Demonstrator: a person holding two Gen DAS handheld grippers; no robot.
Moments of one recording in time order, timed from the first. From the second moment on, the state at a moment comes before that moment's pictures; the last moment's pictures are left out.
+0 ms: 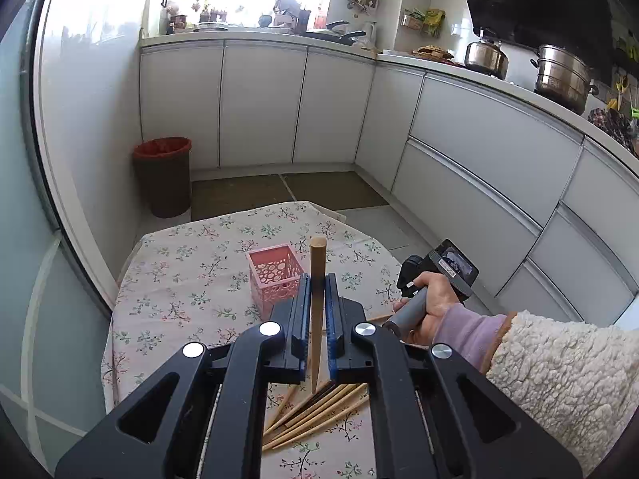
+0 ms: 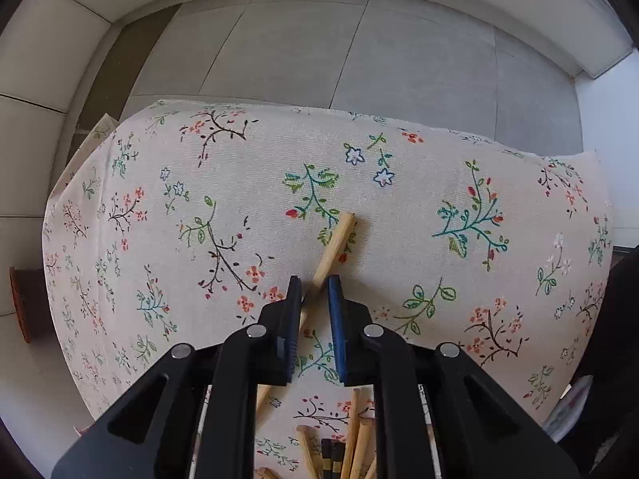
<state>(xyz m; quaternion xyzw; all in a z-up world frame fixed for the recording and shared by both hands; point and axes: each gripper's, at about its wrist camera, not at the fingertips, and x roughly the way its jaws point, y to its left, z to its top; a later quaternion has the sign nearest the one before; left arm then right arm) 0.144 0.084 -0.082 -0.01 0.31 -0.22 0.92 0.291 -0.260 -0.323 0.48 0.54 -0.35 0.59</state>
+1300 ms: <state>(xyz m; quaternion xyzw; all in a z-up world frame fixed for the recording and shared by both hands) 0.197 0.066 -0.018 -0.06 0.28 -0.16 0.95 0.206 -0.215 -0.061 0.25 0.35 0.09 0.90</state>
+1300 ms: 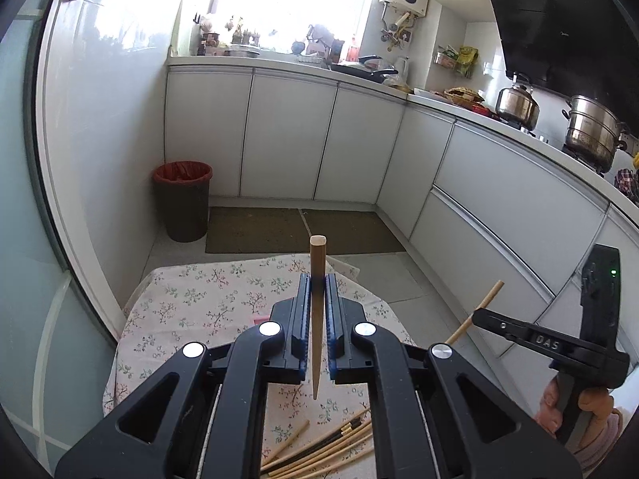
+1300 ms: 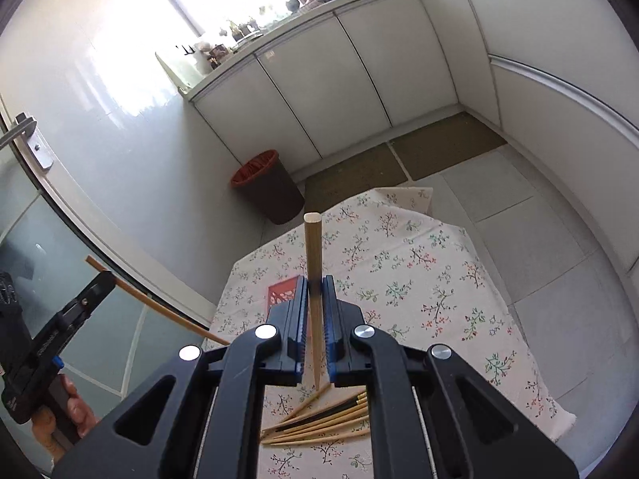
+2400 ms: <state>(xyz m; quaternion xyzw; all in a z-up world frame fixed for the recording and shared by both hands) 0.267 0.135 -0.071 -0.17 0.25 -0.04 0.95 0.334 -0.114 -0.083 0.17 0.33 0.12 0.92</state>
